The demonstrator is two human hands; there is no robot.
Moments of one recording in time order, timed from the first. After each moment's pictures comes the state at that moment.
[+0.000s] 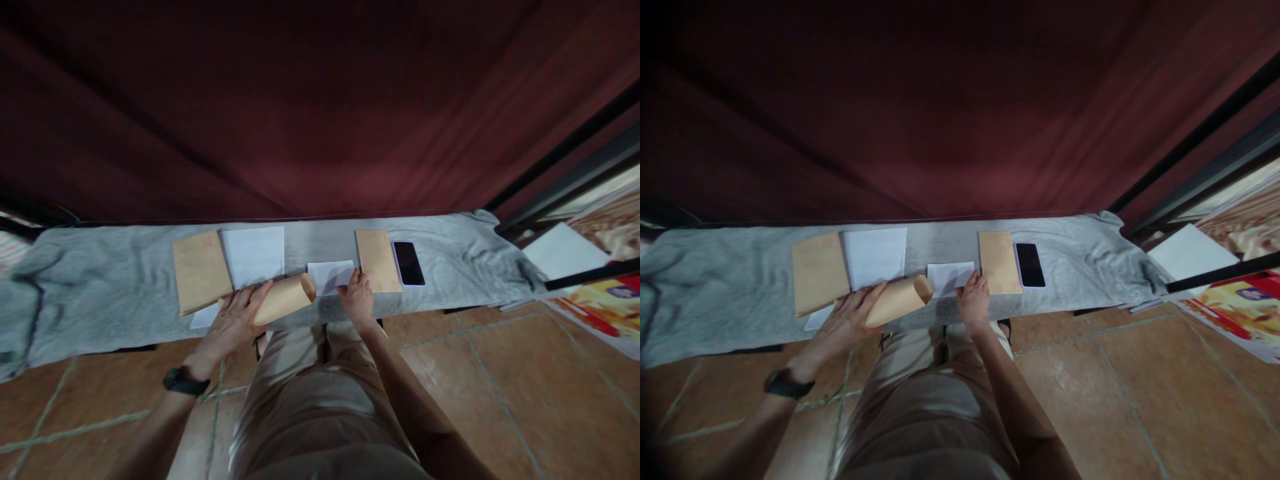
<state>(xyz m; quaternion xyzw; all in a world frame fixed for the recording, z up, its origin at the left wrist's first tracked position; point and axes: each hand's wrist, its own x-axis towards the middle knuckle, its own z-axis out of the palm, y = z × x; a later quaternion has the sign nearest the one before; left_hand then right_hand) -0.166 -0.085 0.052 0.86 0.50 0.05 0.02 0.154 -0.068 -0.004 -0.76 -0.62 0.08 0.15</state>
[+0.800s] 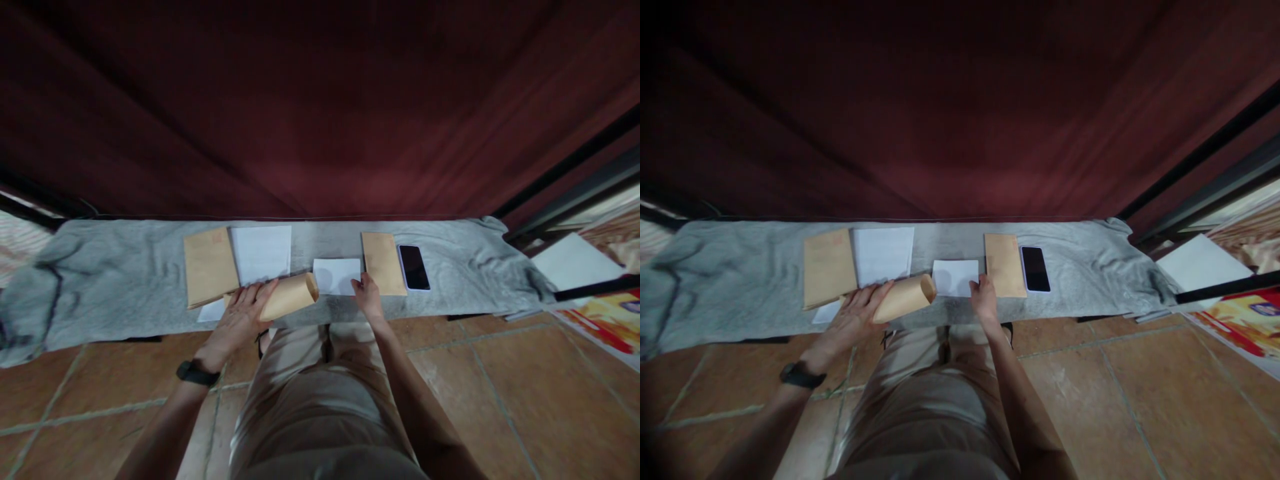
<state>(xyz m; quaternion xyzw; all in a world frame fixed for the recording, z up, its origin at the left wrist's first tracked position) -0.166 -0.089 0.045 0.85 0.52 0.06 0.01 0.177 -0.051 -0.009 -0.74 -0.53 0.27 0.31</state>
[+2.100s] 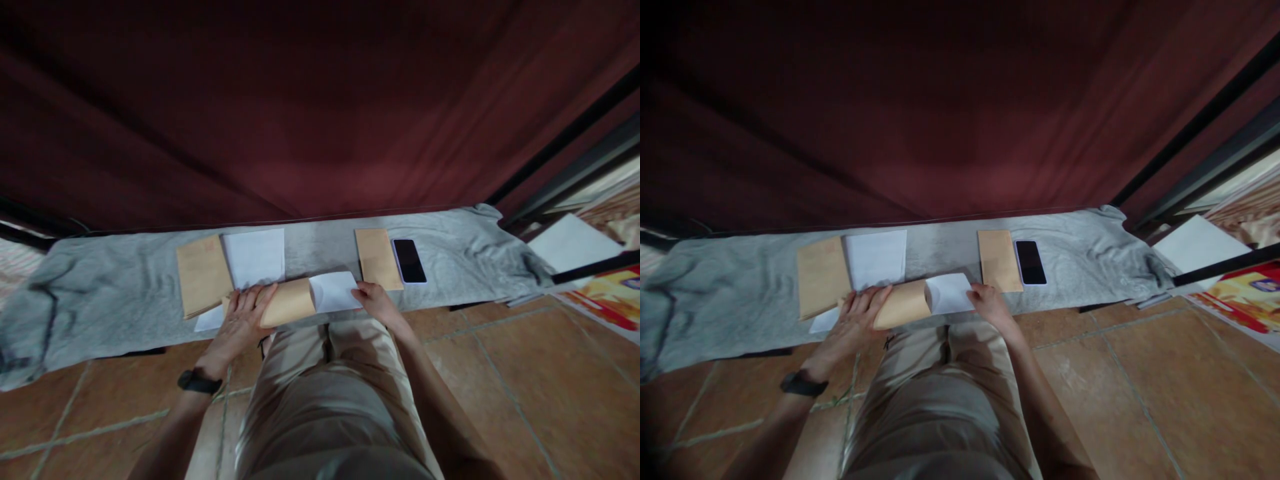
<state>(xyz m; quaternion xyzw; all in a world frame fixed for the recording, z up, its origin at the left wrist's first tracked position) -0.155 -0.088 0.049 0.87 0.50 0.04 -0.01 0.214 -0.078 0.036 -0.61 -0.64 0.39 0.27</state>
